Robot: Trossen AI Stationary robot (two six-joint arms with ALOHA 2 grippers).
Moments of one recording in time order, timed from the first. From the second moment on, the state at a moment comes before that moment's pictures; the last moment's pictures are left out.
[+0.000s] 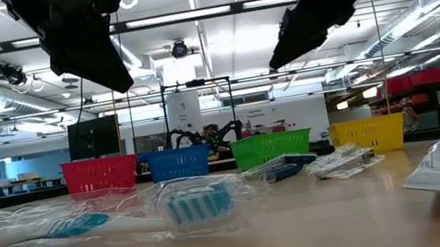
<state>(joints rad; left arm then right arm) -0.34 1.38 0.95 -0.58 -0.57 -0.75 0.25 1.46 0.86 -0.13 0.17 0.14</state>
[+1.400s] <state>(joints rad) -0.34 1.38 0.95 -0.57 -0.59 -0.67 0.33 1.53 0.69 -0.14 0.10 0.17</state>
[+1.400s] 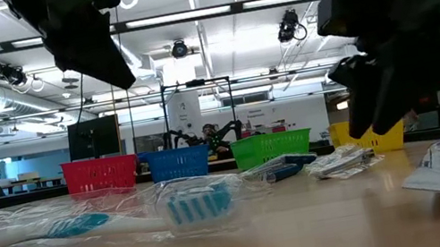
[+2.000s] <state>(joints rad) -0.34 1.38 0.95 -0.57 -0.69 -0.62 0.20 1.53 0.69 -0.13 0.23 -0.07</state>
